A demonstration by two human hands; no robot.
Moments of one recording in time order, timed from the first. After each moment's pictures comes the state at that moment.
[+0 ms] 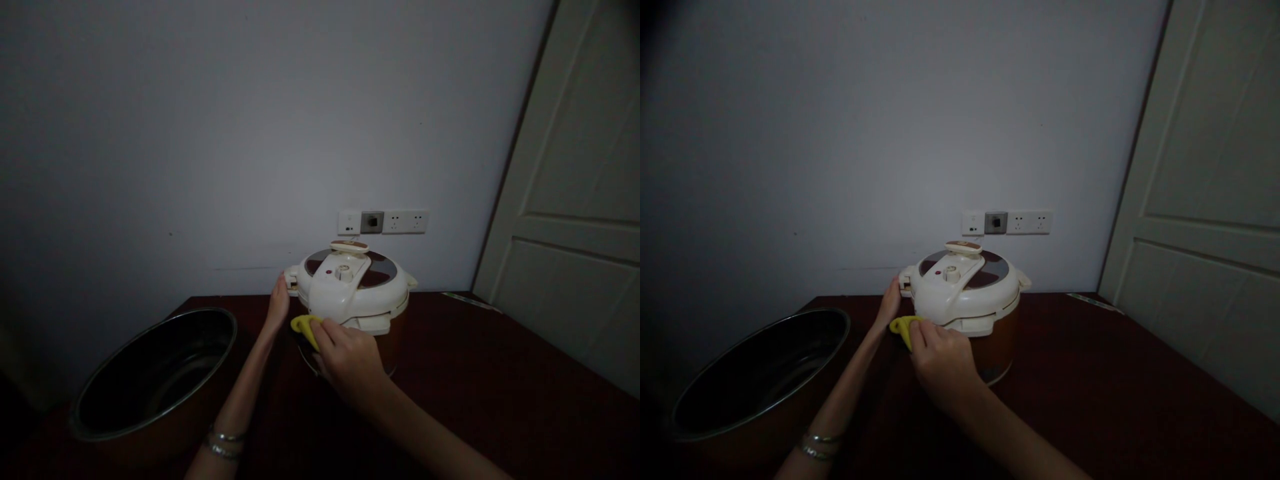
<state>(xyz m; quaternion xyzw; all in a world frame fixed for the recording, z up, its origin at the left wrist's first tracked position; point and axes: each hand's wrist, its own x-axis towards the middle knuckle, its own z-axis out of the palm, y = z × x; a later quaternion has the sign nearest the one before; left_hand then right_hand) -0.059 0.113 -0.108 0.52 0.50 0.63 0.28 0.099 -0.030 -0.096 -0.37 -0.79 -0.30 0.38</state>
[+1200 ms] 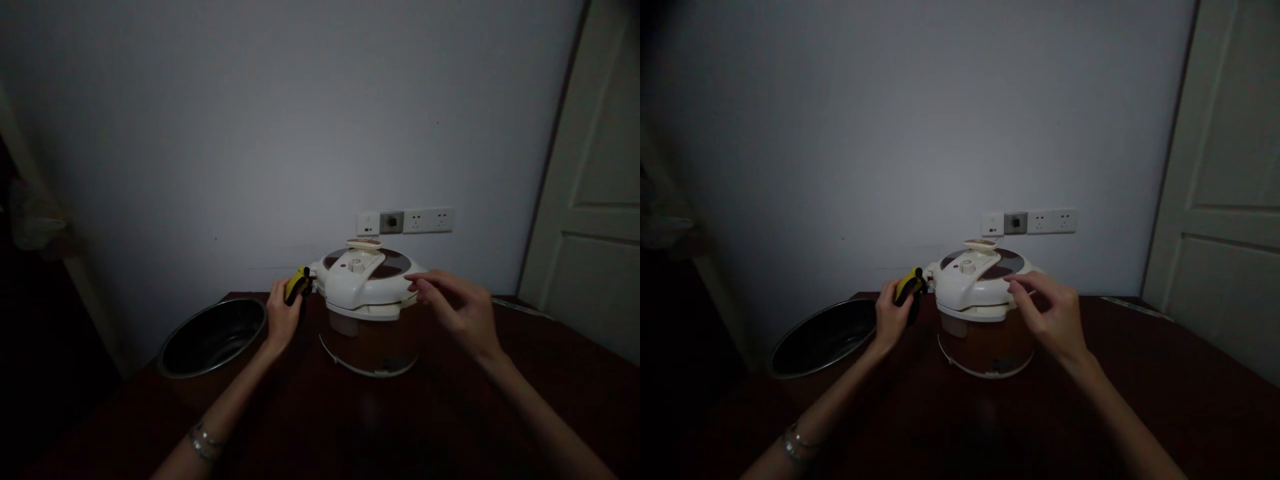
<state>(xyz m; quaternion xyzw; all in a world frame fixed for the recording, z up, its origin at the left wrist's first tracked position) -0.080 0.022 -0.103 0.62 0.48 0.61 -0.09 0.216 -0.037 -0.054 -0.35 -0.70 -0.01 0.63</state>
